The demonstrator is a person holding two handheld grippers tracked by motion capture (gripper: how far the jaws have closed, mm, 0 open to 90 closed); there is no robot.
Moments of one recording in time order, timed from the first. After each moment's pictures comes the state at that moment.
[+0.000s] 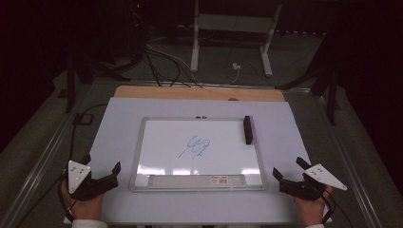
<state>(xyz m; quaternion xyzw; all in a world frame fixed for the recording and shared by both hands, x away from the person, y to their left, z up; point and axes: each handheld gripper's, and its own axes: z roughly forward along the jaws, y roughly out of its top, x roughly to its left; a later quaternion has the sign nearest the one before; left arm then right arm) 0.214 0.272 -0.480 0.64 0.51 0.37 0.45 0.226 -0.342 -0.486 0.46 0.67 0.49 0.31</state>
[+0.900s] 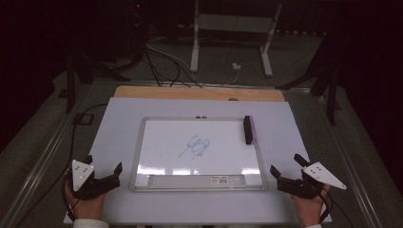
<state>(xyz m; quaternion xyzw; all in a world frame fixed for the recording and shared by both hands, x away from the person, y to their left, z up) 0.218 0.269 -0.487 0.64 0.51 0.37 0.43 0.227 -0.330 -0.473 0.44 0.67 0.50 0.31</state>
